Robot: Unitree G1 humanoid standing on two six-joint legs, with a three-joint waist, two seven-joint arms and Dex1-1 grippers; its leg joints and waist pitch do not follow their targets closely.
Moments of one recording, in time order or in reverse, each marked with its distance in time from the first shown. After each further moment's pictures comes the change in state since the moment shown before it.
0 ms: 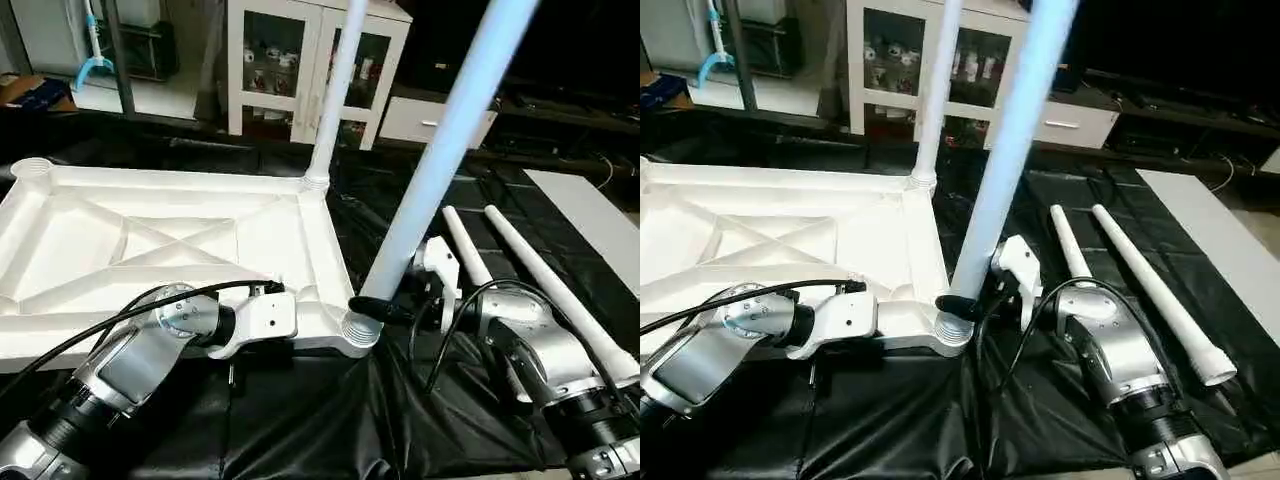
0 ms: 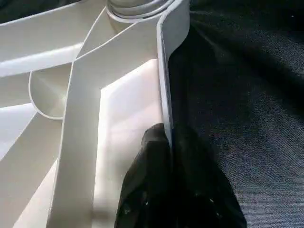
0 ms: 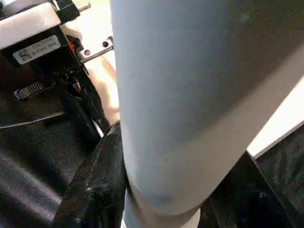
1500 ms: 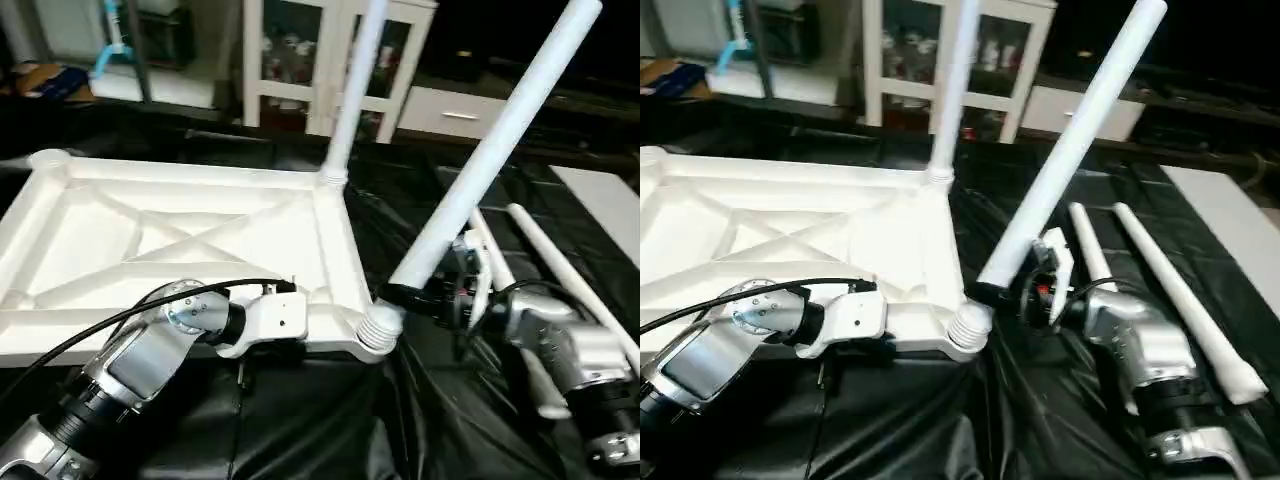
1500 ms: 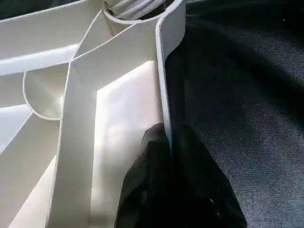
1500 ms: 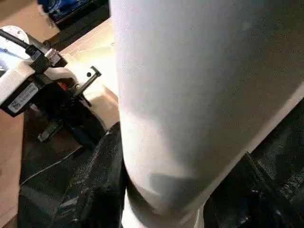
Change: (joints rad) left arm -0.023 -0.026 -0.014 -0.020 -0.012 -0.011 -0.054; right arm -0.060 -0.041 -0.153 0.118 0.188 0.335 0.111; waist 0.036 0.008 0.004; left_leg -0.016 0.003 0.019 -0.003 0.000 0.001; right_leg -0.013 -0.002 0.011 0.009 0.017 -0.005
